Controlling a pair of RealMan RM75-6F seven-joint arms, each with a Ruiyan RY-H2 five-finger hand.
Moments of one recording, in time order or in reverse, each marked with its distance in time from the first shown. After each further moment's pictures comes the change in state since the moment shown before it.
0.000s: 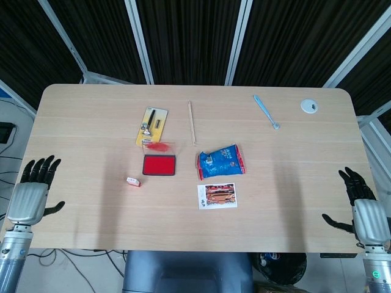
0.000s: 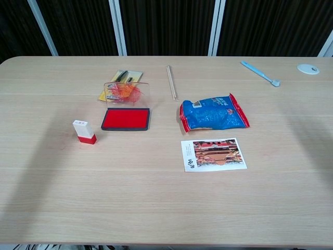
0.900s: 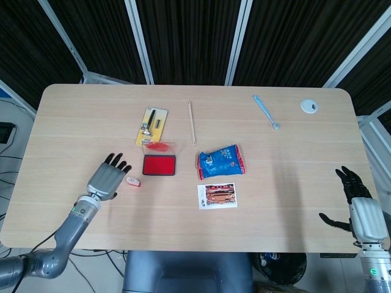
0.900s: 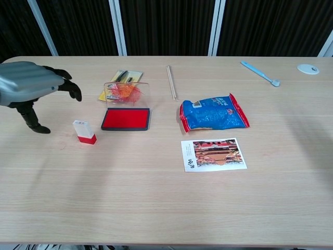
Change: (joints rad) left arm -0.435 -0.183 -0.049 -0.002 -0.425 -0.449 0.541; right arm 0.011 0.004 0.003 -0.016 0.010 -0.023 0.021
